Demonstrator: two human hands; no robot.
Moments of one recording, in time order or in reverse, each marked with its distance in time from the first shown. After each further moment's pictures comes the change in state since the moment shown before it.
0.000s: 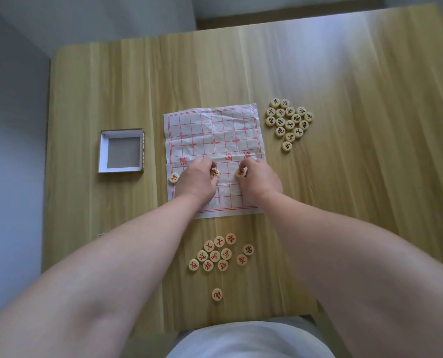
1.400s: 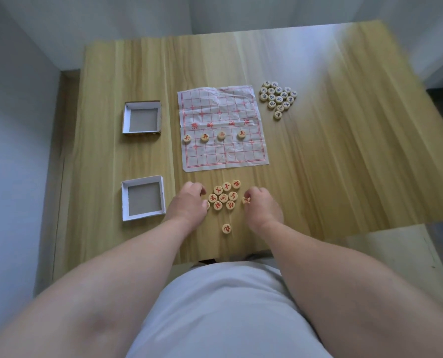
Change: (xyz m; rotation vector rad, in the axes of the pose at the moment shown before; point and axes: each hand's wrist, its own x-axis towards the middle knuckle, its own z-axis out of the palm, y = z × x) left_hand -0.199 -0.060 0.019 -0.026 -0.051 -0.042; right_hand -0.210 0.027 0.077 -0.019 0.062 0.086
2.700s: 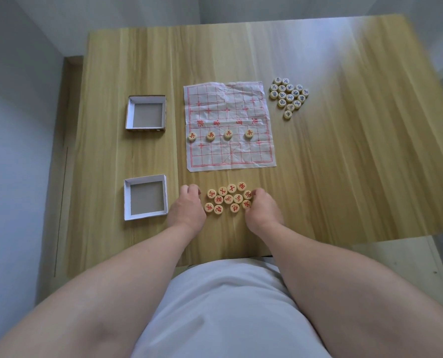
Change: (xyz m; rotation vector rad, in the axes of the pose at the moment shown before) left_hand -0.006 -0.003 0.006 0.030 0.040 -0.155; right_hand 0.013 -0.012 0.004 0.061 -0.079 0.141
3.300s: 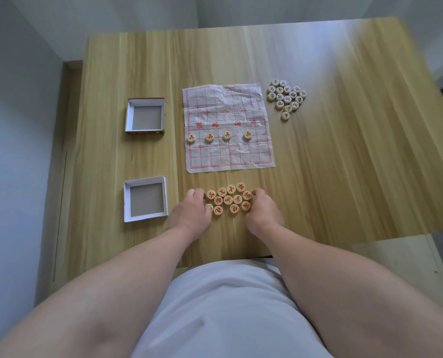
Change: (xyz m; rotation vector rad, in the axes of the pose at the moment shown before) left_hand -0.003 -0.002 0.003 0.022 -0.064 0.112; right_hand -0.011 -0.001 -0.008 0.001 -0.044 -0.002
